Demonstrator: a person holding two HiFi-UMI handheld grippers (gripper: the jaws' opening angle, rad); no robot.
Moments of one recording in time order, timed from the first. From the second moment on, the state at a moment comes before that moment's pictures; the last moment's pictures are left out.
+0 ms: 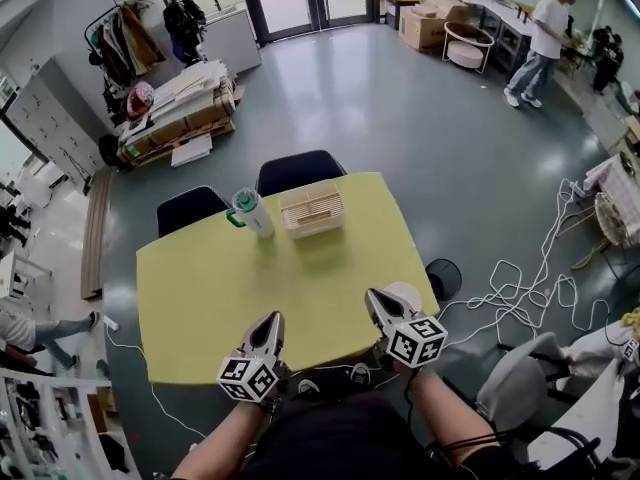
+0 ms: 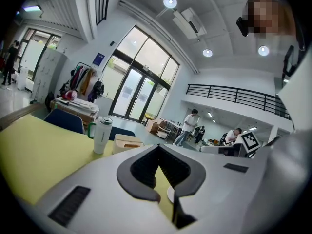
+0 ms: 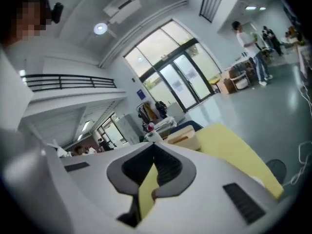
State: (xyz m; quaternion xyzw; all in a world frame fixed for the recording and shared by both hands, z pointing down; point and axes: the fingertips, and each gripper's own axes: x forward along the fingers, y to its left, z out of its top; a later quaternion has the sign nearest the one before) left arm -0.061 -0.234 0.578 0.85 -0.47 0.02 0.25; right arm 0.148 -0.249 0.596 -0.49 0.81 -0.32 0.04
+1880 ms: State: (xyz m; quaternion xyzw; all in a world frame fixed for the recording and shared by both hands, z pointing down) left arm -0.174 -0.160 0.518 0.84 -0.50 -0.03 0.19; right arm -0.029 -0.182 0.514 -0.44 0.88 -0.19 -0.04
